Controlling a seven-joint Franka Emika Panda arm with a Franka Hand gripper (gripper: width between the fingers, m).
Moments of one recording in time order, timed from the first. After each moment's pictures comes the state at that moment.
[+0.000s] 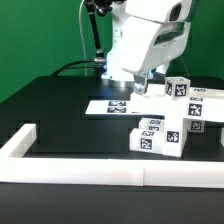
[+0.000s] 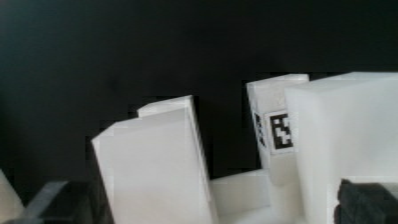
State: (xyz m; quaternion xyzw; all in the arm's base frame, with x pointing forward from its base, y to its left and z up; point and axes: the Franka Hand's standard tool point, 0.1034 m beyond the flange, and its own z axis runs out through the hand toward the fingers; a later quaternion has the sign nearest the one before) arm 0.569 0.001 0.112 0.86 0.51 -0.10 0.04
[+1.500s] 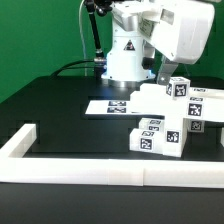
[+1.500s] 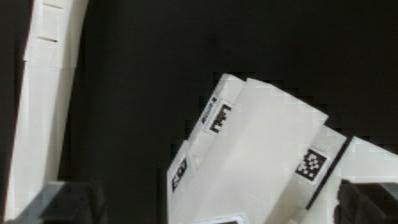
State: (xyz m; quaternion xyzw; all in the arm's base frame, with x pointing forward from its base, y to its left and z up) arm 0.612 0.001 0.136 0.64 0.77 -0.09 0.03
